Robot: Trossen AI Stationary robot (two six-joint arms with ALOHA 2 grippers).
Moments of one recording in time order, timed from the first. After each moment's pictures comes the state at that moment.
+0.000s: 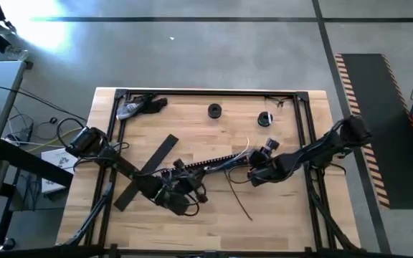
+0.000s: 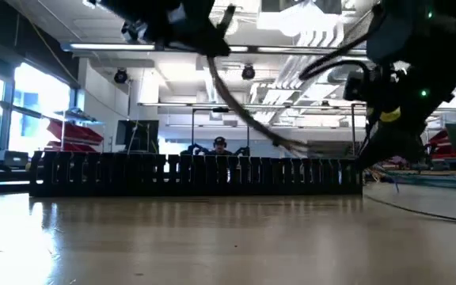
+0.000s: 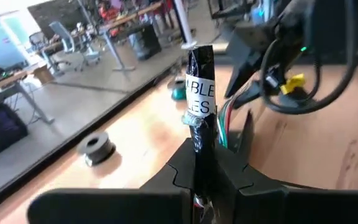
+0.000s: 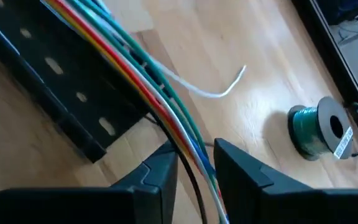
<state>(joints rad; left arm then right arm) -0.54 1.82 1.06 0.15 -1.21 -0.32 0.34 1.57 0.68 -0.58 0.78 0.67</state>
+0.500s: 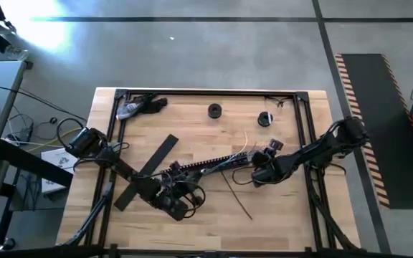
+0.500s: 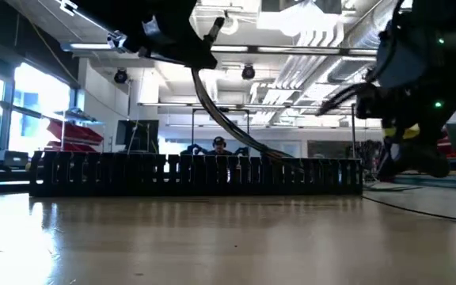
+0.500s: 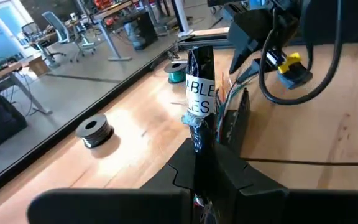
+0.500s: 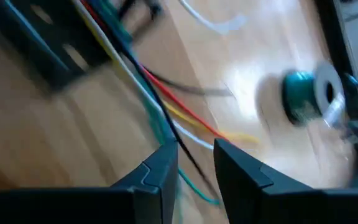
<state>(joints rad) -0.60 1.82 1.06 0.03 -1.21 -0.42 0.38 1.60 0.68 -0.81 0.73 0.79</state>
